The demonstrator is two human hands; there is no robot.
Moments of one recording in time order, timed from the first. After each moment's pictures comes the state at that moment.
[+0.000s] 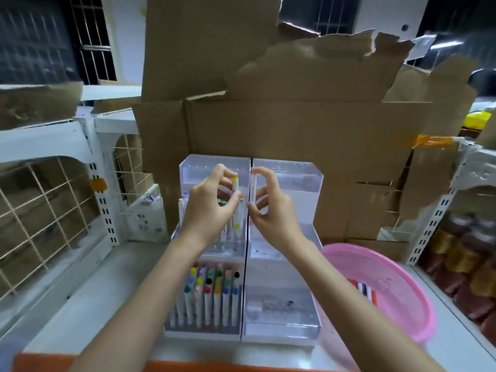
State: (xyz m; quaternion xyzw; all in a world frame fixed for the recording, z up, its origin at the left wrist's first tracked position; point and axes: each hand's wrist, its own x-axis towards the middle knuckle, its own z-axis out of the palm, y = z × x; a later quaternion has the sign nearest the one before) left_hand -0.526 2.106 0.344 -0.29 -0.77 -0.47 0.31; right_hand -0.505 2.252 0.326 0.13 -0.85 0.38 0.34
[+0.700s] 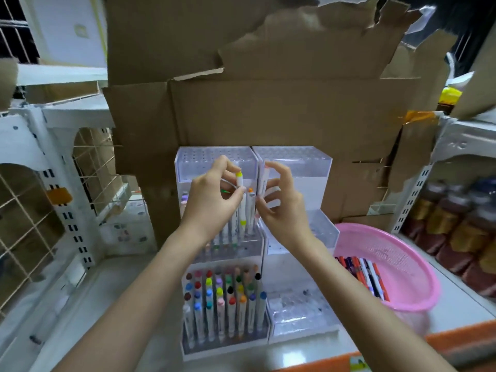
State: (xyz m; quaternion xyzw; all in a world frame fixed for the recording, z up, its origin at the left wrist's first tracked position) left_hand -0.578 2.082 0.335 -0.36 -0.76 -0.49 0.22; right_hand -0.529 2.230 0.301 0.04 -0.82 0.39 0.41
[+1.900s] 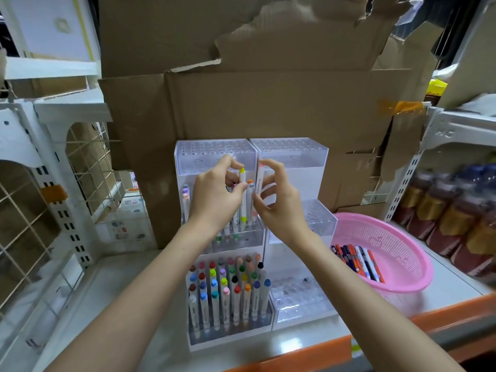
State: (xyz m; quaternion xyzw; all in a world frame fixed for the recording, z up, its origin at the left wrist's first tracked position) left_hand -0.578 2.087 0.329 -0.33 -0.79 -0.46 0.20; right_hand -0.528 2.221 0.290 0.00 -0.84 0.36 0.41
